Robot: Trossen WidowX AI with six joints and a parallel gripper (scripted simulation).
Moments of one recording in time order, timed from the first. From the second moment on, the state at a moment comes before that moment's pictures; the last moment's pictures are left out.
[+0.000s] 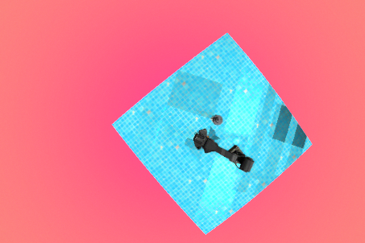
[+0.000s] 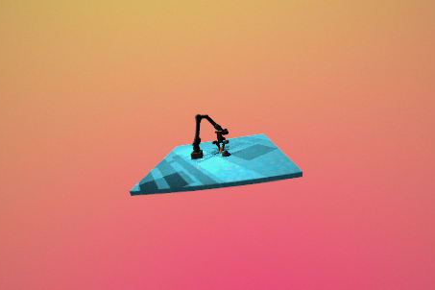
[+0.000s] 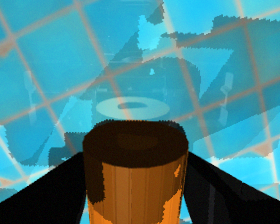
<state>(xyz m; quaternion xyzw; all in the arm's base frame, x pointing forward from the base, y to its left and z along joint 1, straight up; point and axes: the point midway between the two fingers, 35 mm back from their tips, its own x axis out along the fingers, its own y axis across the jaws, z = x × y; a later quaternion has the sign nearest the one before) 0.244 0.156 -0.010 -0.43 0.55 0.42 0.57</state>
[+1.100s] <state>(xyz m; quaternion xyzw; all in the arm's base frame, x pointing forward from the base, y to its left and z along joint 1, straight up) 0.238 0.131 0.003 -0.32 0.41 0.51 0.68</state>
